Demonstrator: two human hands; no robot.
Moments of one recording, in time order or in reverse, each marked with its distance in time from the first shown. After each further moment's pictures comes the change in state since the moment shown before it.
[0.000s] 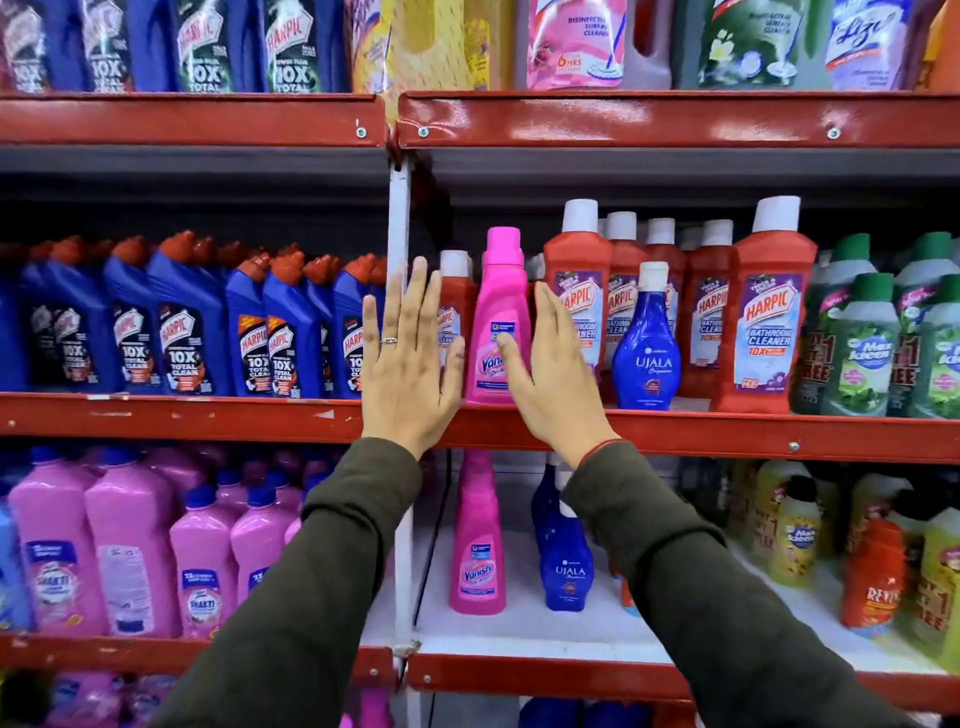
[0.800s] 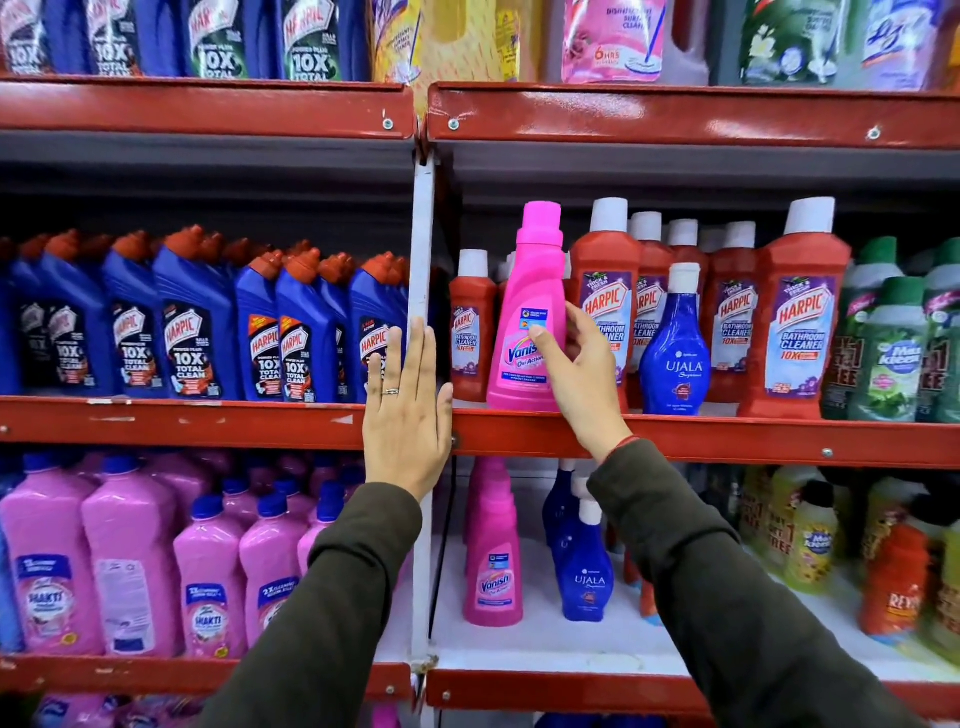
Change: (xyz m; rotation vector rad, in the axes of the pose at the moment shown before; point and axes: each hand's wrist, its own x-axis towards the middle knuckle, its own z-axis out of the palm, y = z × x) left_hand -0.048 -0.044 0.038 0.009 -0.140 -0.096; right_hand 0.015 -0.002 0.024 0.570 0.111 0.339
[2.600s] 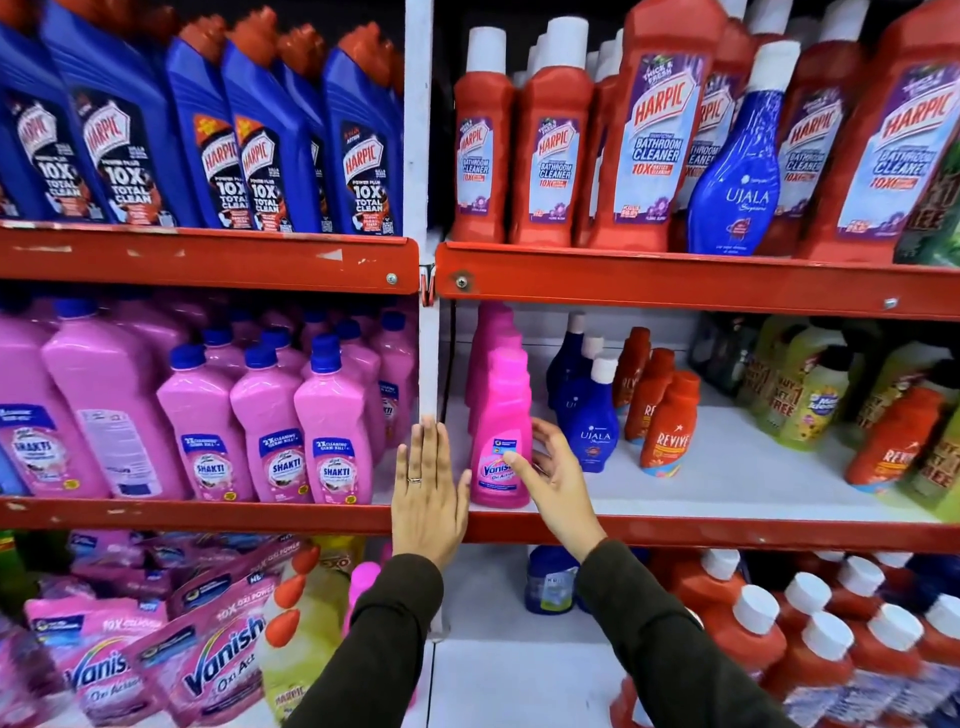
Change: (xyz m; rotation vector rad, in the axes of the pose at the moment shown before) left_hand -0.259 0.001 0.094 -0.053 -0.193 -0.037; right_hand -0.210 0.199 0.001 0.113 -0.239 0.463
